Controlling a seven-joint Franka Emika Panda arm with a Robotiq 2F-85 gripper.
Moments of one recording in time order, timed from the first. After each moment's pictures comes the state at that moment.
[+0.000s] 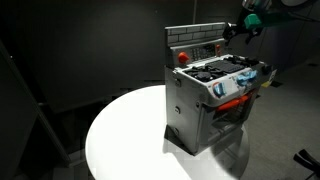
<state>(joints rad) -0.07 0.07 0.01 -2.04 -0.49 2.48 0.81</state>
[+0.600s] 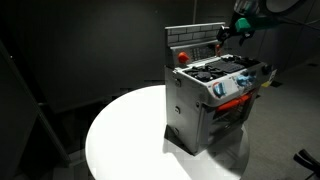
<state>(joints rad) -0.01 0.16 -0.04 -1.95 -0.49 2.48 0.83</state>
